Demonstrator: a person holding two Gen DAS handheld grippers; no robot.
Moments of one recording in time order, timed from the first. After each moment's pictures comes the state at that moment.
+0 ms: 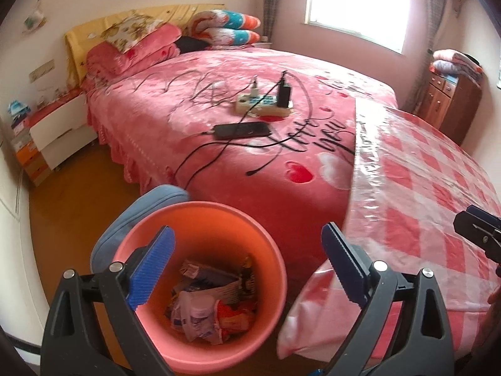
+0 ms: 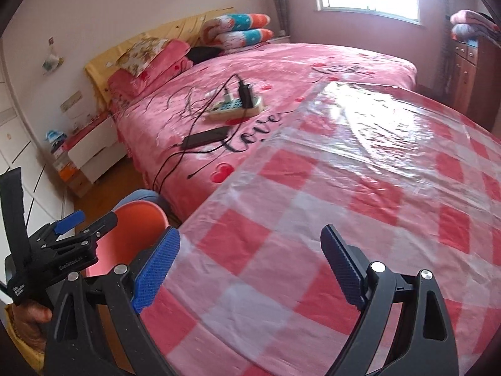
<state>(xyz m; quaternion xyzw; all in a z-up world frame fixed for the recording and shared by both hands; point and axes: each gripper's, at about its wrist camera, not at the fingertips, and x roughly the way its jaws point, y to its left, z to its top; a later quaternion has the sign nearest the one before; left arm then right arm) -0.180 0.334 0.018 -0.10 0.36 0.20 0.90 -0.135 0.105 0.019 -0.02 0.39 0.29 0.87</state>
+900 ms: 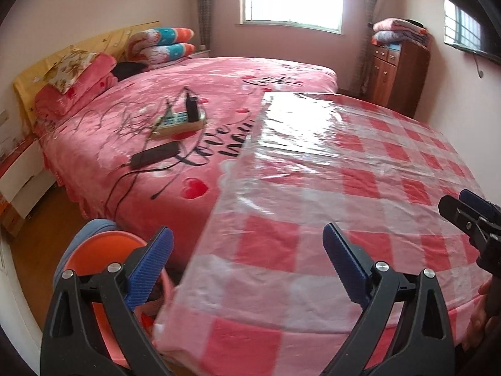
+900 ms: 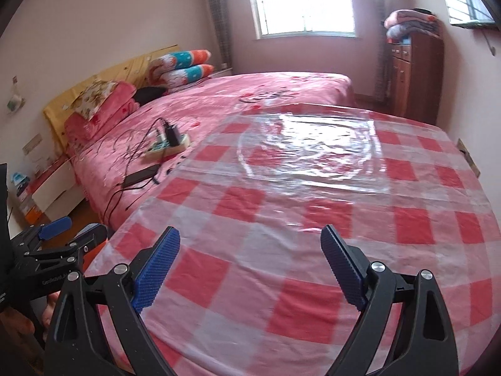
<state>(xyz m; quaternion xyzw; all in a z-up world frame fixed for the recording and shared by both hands) -0.131 0.202 0.040 -0.03 0.36 0.09 0.93 -0.140 -0.026 0.030 0.02 0.33 0.17 0.93</state>
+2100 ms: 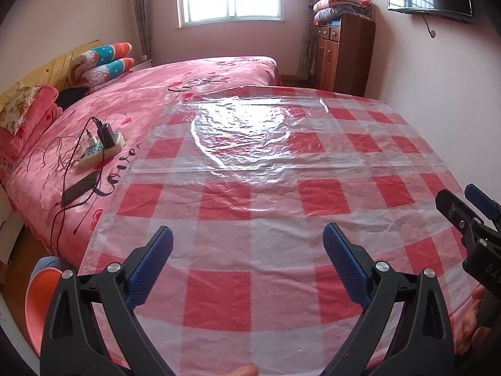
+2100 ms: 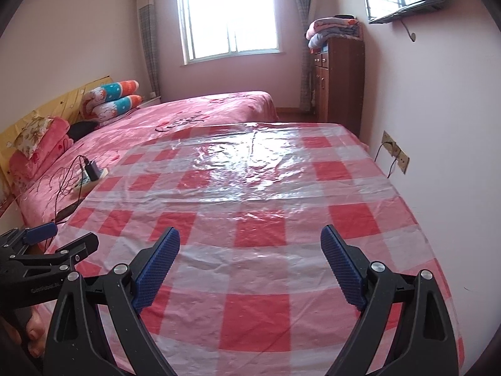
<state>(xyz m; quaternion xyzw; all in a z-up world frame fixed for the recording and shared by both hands) -0.077 0.056 0.037 0.02 0.37 -0.01 0.93 -0.150 -0.155 0.025 0.04 0.29 0.02 0.96</state>
